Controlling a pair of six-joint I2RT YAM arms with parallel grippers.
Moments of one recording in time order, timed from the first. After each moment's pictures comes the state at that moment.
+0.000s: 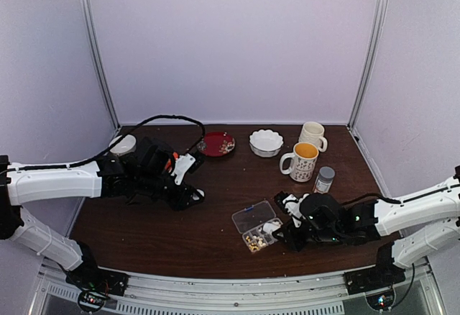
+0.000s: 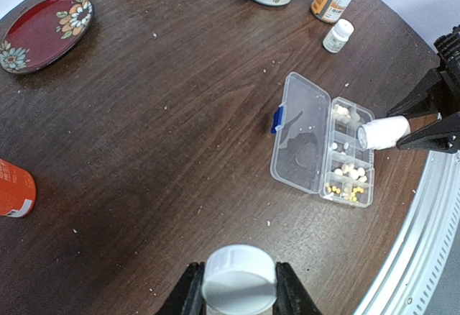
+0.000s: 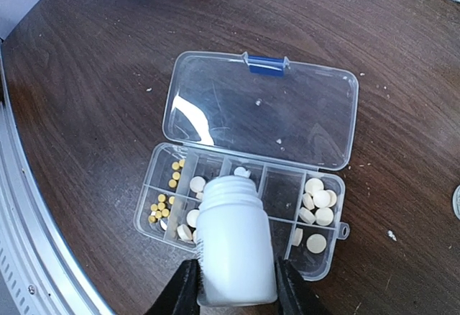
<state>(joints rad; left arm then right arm) -0.88 1.32 0.87 -0.31 0.13 -0.17 1.14 1.21 0.49 -0.05 0.17 0.42</state>
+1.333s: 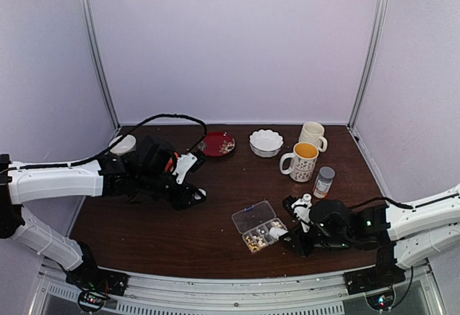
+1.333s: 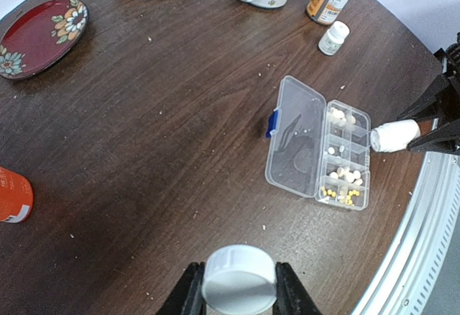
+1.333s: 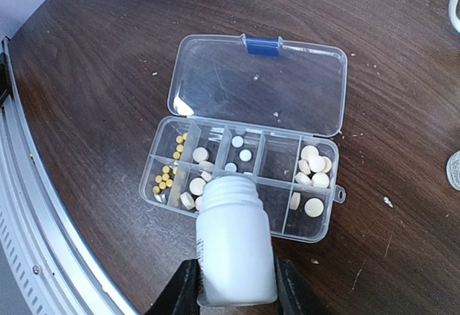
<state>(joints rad) -0.89 1.34 0.89 -0.31 0.13 -0.17 1.19 1.08 0.42 -0.10 0.20 0.48</state>
